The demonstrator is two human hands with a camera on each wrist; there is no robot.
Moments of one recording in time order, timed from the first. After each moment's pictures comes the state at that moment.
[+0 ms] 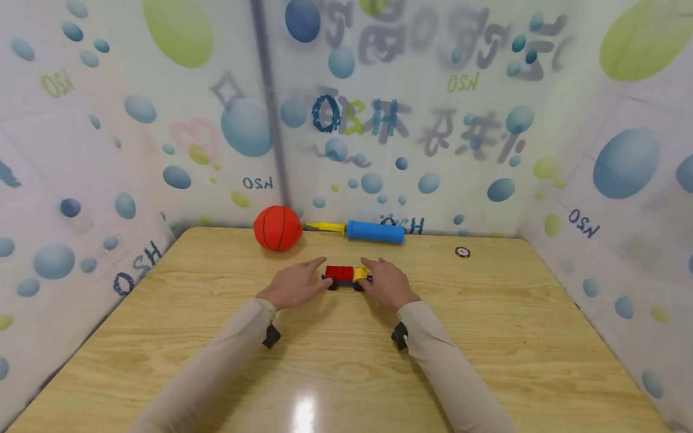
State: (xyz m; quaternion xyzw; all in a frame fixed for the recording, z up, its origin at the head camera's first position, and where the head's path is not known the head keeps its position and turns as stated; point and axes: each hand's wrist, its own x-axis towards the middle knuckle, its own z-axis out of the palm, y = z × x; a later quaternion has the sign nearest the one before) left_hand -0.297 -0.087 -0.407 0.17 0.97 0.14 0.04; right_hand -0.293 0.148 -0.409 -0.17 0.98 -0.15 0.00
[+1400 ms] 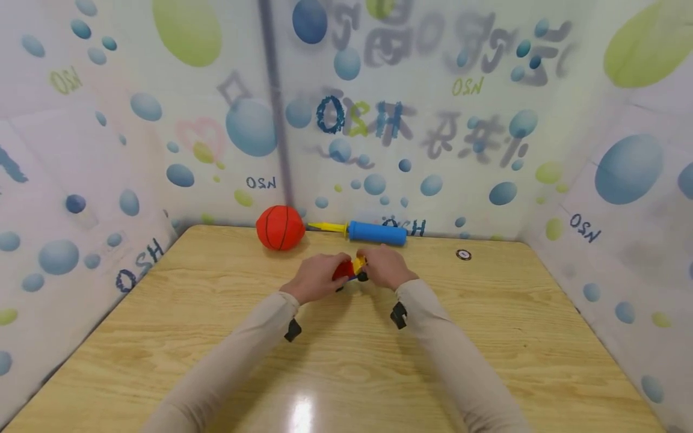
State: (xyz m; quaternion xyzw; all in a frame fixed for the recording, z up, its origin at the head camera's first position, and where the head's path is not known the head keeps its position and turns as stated) left_hand -0.303 -0.050 -0.392 0.27 0.95 0.13 -0.05; right_hand -0.302 0.137 -0.361 -0.24 0.96 -0.12 -0.01
